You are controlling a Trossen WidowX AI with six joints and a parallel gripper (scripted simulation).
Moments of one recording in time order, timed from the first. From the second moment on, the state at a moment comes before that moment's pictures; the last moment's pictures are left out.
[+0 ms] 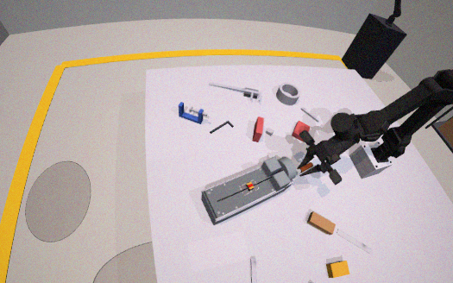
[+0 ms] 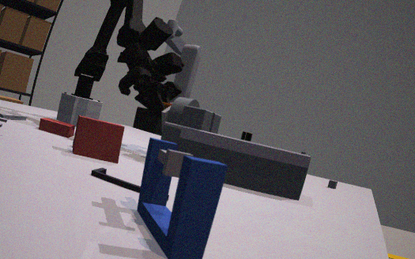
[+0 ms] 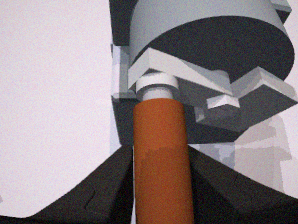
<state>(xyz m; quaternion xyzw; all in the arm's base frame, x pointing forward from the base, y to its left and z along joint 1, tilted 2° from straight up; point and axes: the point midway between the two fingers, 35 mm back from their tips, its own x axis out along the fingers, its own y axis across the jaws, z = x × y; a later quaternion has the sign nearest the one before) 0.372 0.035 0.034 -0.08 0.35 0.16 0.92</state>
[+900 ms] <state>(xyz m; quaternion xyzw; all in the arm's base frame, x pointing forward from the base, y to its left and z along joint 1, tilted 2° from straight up) 0.372 0.035 0.079 -0.08 0.35 0.16 0.92</state>
